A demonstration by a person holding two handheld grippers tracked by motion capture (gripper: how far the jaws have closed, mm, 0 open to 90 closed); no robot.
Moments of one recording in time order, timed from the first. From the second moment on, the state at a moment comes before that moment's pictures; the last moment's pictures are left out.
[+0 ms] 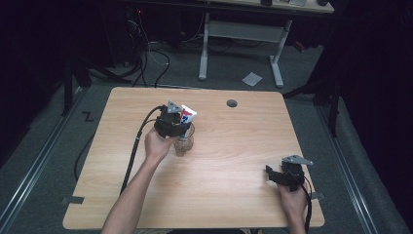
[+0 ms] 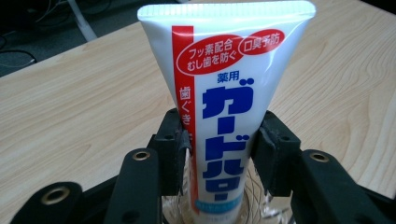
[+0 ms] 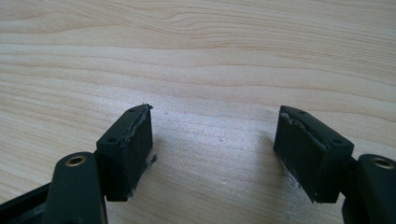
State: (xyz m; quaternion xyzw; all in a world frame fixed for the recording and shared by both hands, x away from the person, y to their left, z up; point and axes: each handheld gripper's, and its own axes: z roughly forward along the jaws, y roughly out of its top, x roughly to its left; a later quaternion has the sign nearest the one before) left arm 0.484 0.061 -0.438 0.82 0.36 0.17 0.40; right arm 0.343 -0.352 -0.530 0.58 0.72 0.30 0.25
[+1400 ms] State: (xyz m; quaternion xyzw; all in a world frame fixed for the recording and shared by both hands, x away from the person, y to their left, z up) left arm 0.469 0.073 -0.448 0.83 0.37 0.19 0.39; right arm 0.343 -0.352 -0.530 0.58 0.72 0.30 0.25
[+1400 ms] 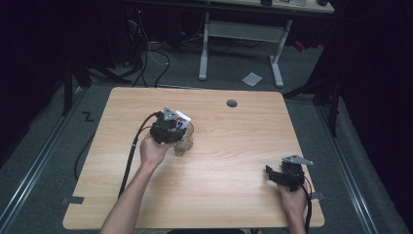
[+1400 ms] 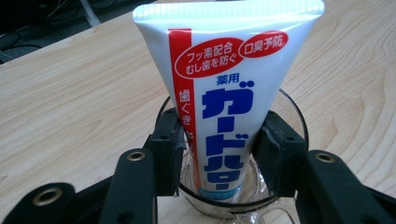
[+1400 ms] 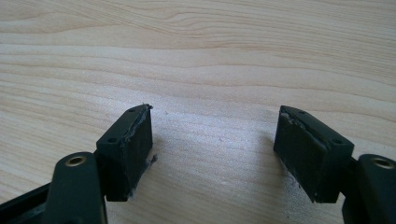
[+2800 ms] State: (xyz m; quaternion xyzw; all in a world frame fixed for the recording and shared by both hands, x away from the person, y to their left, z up) left arm 0.455 0.086 -0.431 0.82 0.36 0.20 0.40; right arm 0.344 -0.352 -0.530 0.58 0.72 0.30 0.25
